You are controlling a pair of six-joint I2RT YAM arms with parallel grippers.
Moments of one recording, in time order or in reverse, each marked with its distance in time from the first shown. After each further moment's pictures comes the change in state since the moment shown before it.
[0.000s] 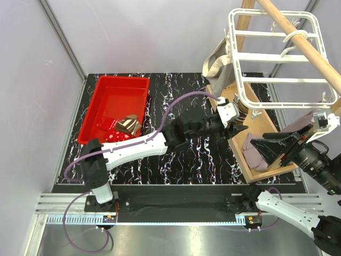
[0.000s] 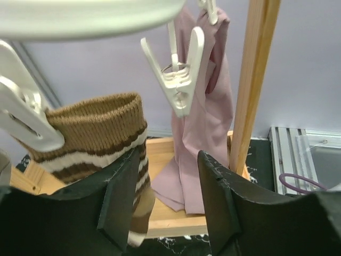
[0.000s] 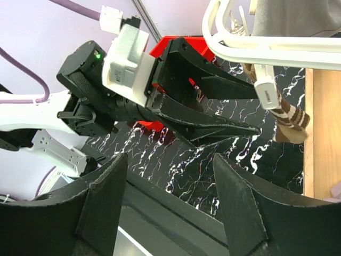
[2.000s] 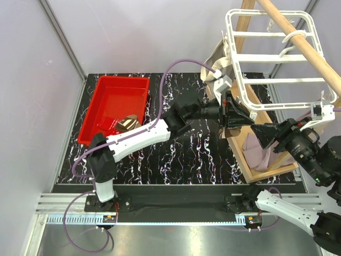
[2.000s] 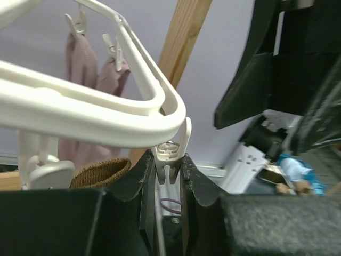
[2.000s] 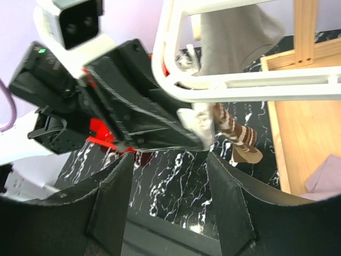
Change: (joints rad) left arm 0.106 0.098 0.174 0.105 0.428 -0.593; right arm 0.000 0.056 -0.010 0.033 0.192 0.029
